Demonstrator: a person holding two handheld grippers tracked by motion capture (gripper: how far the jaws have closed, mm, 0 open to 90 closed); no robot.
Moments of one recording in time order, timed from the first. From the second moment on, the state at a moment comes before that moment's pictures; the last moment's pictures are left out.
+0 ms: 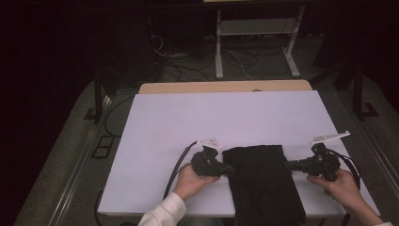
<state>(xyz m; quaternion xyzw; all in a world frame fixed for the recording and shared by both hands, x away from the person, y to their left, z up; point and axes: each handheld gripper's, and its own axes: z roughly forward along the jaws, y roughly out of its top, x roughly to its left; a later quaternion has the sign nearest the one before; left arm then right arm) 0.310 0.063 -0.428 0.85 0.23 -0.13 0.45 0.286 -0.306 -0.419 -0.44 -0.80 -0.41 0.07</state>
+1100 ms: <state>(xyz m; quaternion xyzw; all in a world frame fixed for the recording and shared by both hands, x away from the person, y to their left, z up) 0.310 0.060 -0.438 0.86 0.24 -0.14 0.42 0.343 -0.291 -0.418 -0.47 -0.78 -0.42 0.06</state>
